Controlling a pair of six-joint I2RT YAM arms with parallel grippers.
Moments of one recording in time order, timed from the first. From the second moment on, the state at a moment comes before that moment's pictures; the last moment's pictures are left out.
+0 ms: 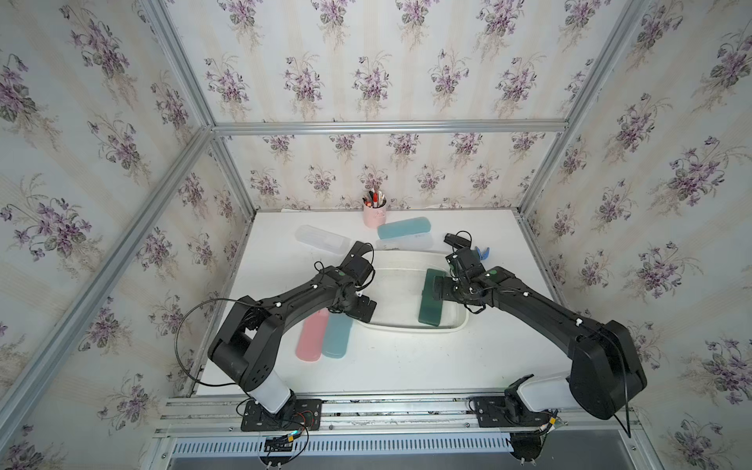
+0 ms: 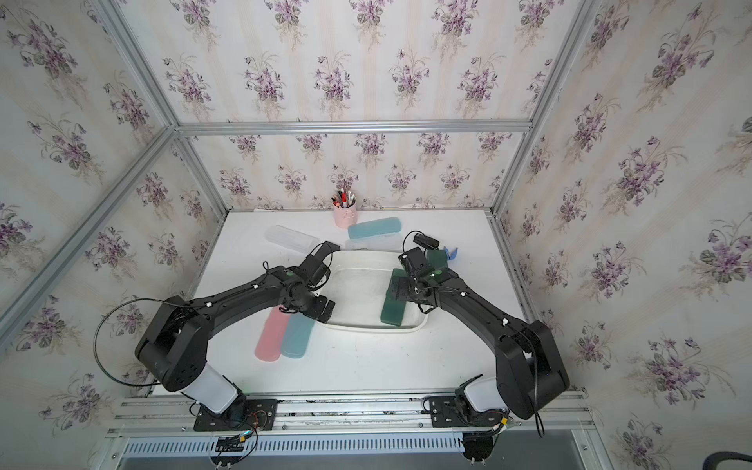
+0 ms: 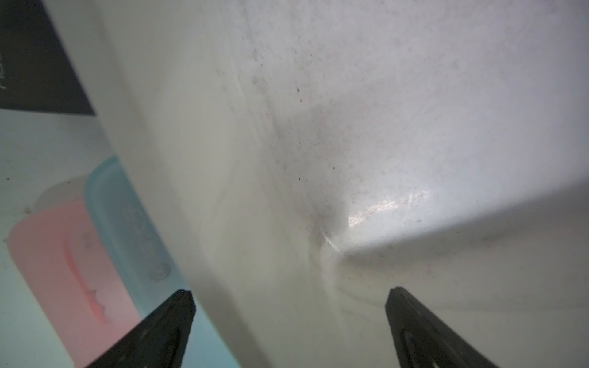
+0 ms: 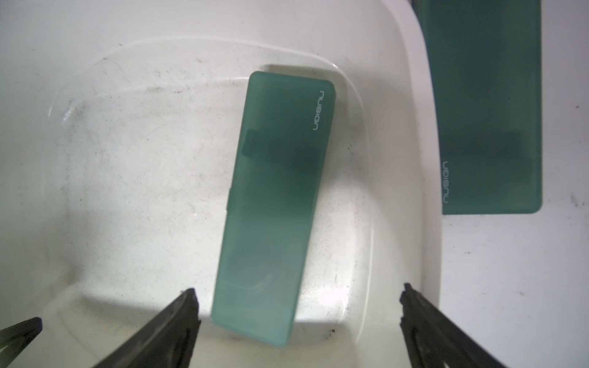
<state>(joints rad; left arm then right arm) -0.59 1.63 1.06 -0.77 -0.03 -0.21 0.51 1.42 0.98 -0.68 0.10 0.57</state>
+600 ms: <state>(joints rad) -0.59 1.59 1.07 -0.79 -0.05 -0.21 0.12 1.63 1.10 -0.66 0.15 0.30</state>
